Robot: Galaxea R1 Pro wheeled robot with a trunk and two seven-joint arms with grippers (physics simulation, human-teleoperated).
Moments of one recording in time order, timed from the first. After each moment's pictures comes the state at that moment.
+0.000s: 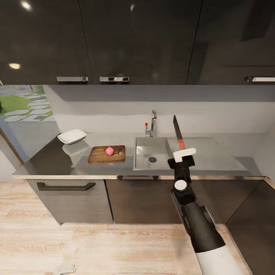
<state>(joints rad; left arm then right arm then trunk) -0.48 0.16 -0.17 0.07 0.31 -0.21 -0.14 -0.56 0.12 0.20 -1.45 0.49 0.44 -0.31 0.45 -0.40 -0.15</state>
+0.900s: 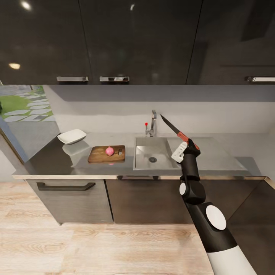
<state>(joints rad) -0.29 0.12 -0.17 0.08 0.31 -0.22 -0.14 -0.56 0.02 0.20 -1.49 1.29 0.40 -0.03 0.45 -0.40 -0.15</state>
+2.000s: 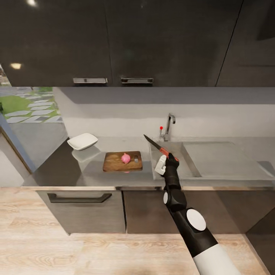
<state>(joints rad) -0.29 0.11 -0.17 0.08 0.31 -0.21 -0.14 -0.56 0.10 0.30 -1.26 1.30 0.41 -0.04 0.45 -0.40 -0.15</state>
